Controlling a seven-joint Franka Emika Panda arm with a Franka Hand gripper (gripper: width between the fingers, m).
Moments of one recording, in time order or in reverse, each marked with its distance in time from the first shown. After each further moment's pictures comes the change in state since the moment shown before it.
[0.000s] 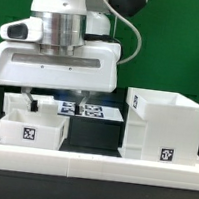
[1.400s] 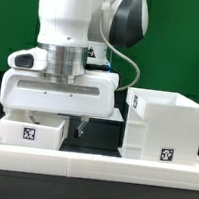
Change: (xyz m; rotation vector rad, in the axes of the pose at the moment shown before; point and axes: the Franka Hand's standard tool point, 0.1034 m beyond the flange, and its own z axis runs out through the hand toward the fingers) arm -0.027 0.000 0.053 -0.036 0.021 0.009
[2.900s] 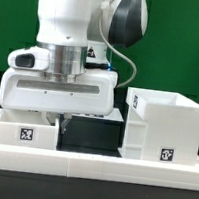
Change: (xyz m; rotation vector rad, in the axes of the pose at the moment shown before) arm 0.002 -0.001 -0.005 -0.009 0.004 -0.221
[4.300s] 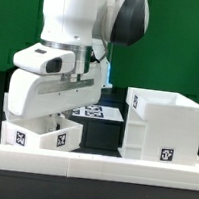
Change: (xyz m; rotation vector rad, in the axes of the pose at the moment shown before) arm 0.003 0.000 -0.002 -0.011 -0.042 -0.767
